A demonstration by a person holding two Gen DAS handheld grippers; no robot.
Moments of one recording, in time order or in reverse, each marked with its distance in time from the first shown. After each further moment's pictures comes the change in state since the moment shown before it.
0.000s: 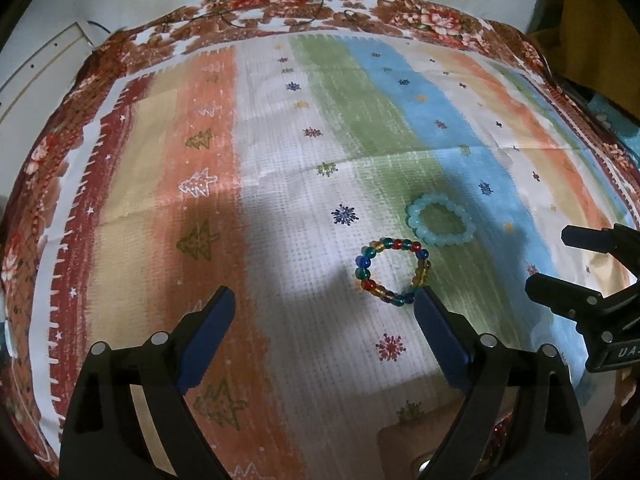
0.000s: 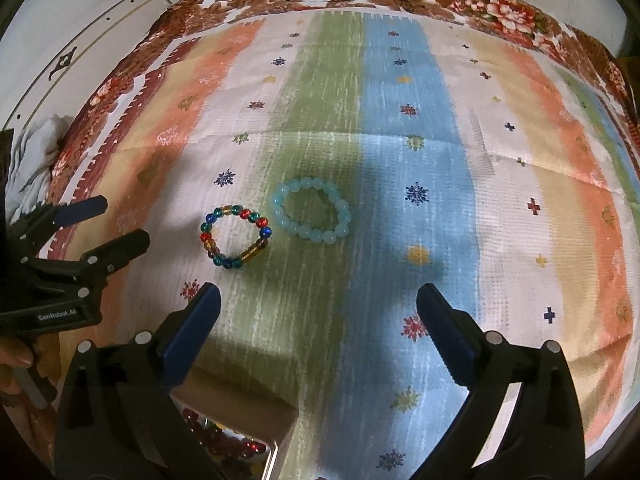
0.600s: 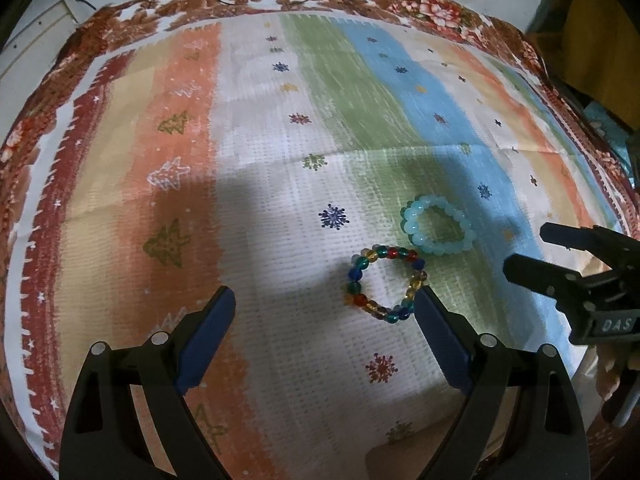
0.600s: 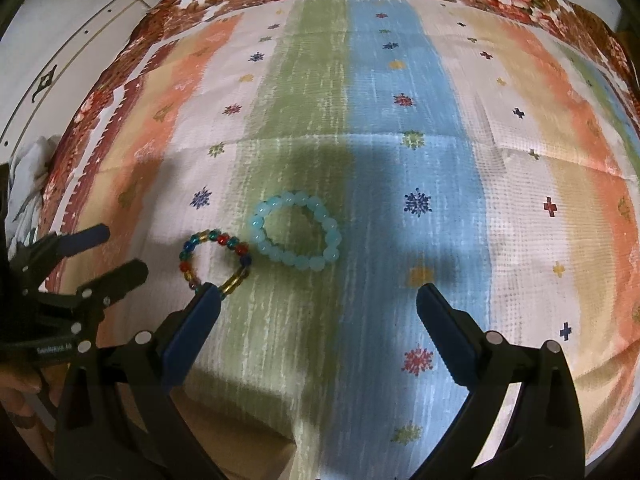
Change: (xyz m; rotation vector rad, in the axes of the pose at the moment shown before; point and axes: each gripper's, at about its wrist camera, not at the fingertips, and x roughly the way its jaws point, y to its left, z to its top) left arm 0.028 0.004 0.014 -0.033 0.066 -0.097; right arm 0.030 -0.017 0.025 0.071 0.045 0.016
